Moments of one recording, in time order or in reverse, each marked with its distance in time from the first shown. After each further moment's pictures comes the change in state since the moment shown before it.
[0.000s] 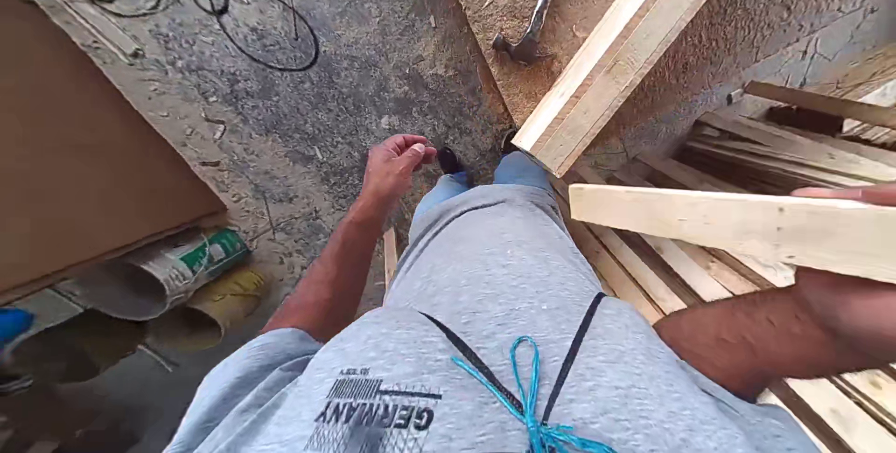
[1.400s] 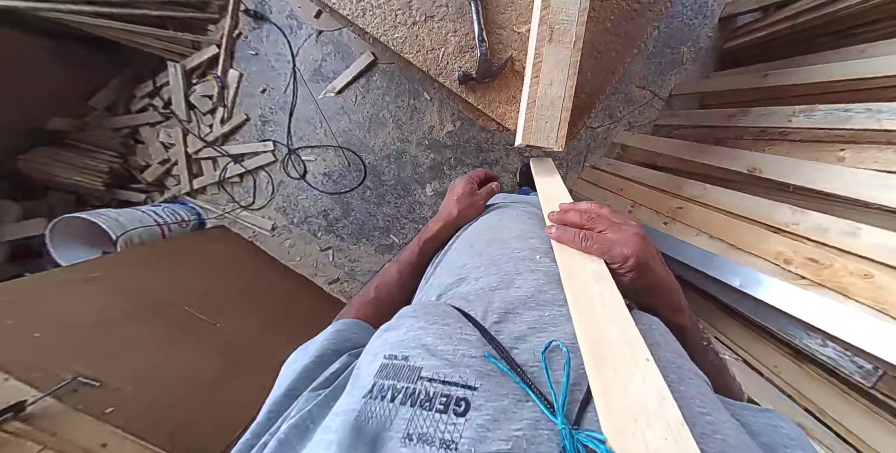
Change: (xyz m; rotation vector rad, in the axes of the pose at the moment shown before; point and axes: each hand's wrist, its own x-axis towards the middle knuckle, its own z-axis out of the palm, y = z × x) left_hand 0.018 0.029 0.053 0.633 -0.605 0.225; right_hand -0.178 0.057 0.125 -0.361 -0.392 -0.058
